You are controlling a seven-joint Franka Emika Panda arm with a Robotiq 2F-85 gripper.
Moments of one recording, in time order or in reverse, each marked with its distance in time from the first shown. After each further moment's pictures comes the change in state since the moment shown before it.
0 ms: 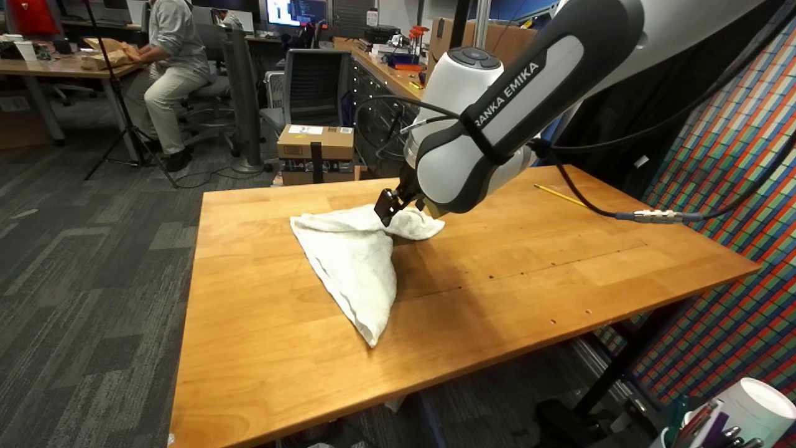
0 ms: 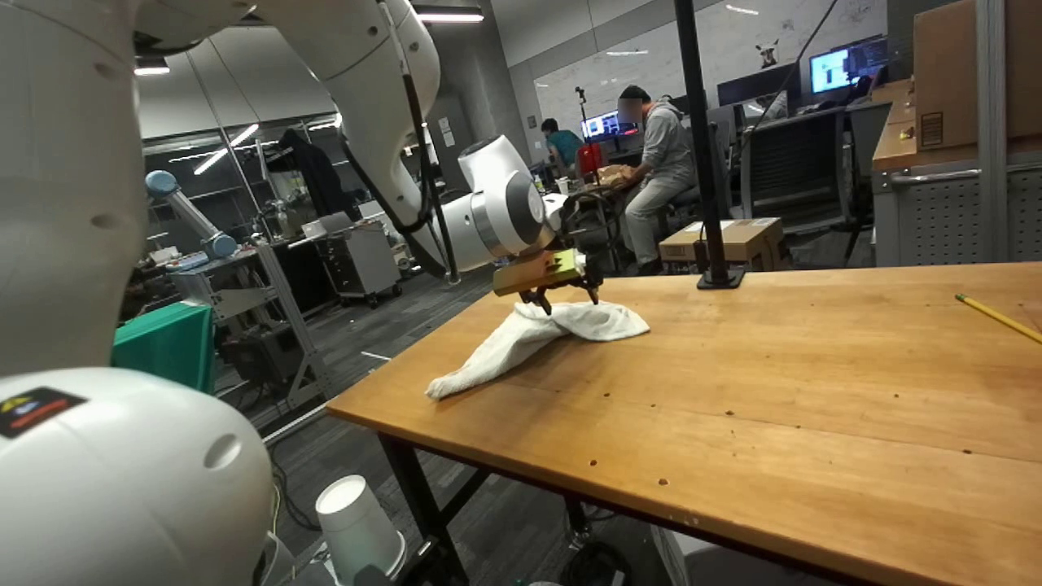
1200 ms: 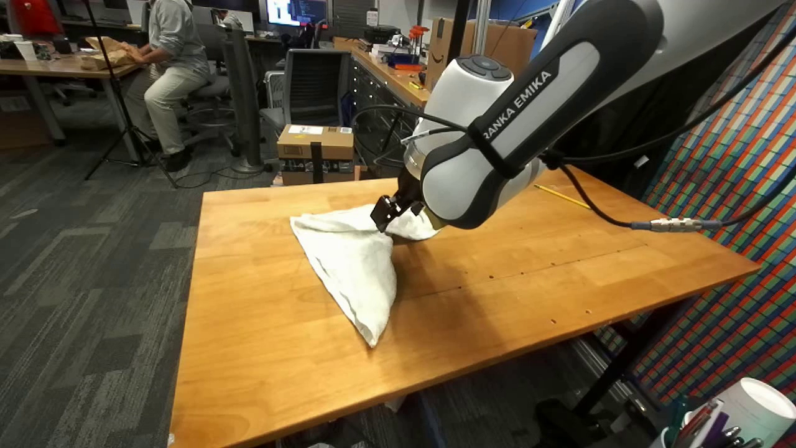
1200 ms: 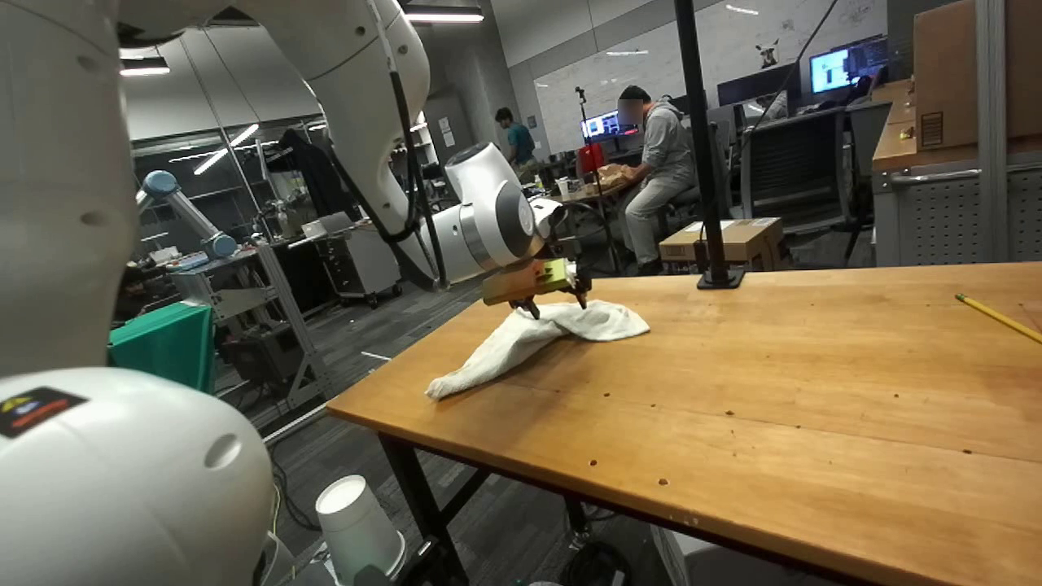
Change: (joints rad) arm 0.002 -0.026 0.017 -0.075 0.000 0.096 -0.011
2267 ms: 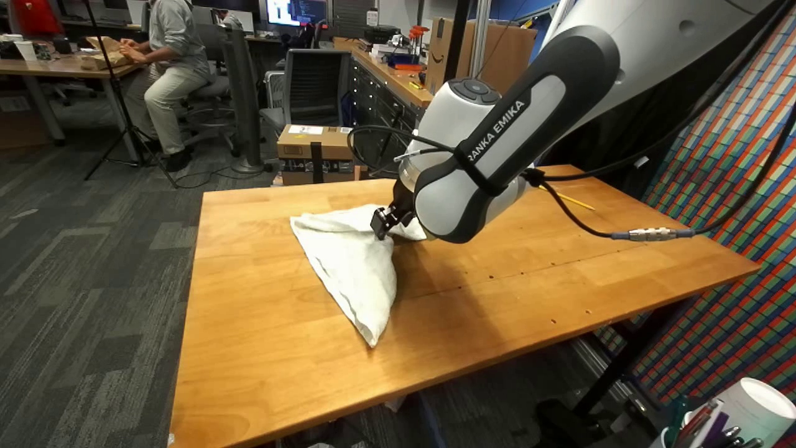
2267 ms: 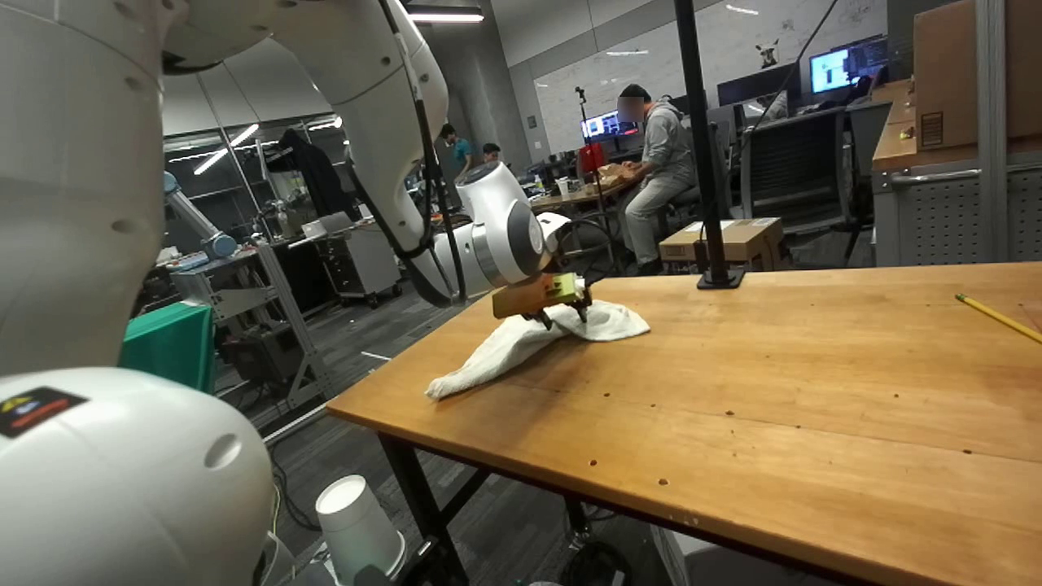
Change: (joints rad) arm 0.000 0.088 -0.005 0.044 0.000 0.059 -0.021
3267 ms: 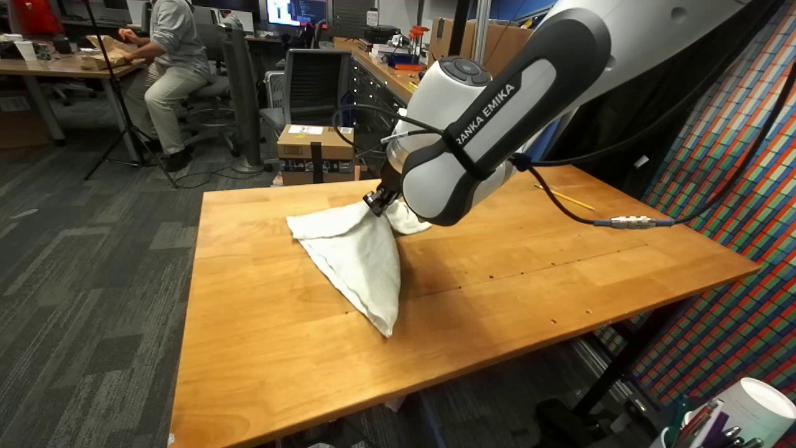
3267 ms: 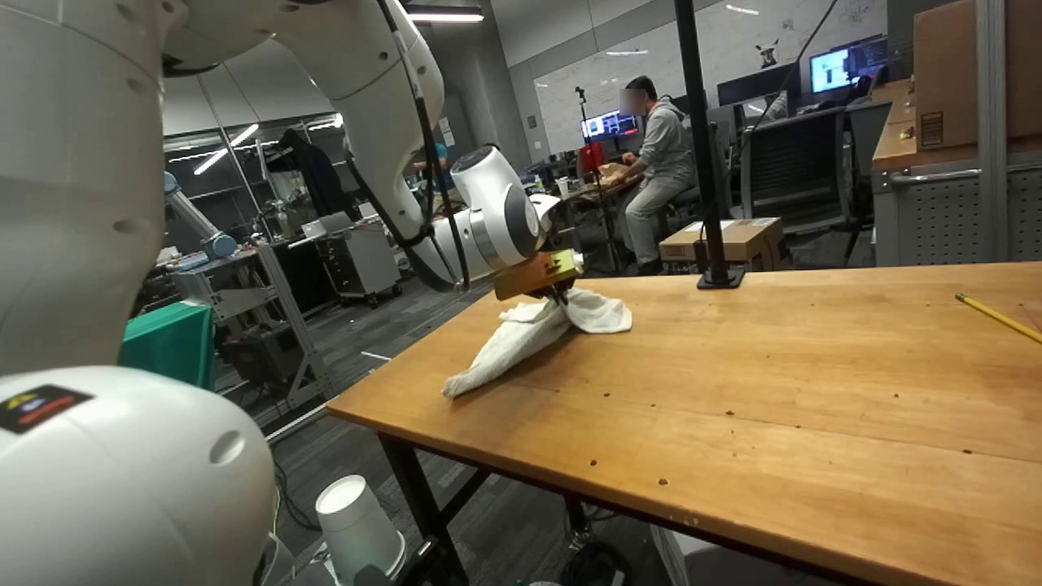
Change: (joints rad) arm 0.016 0.004 0.003 0.077 -0.015 0.001 -0.073
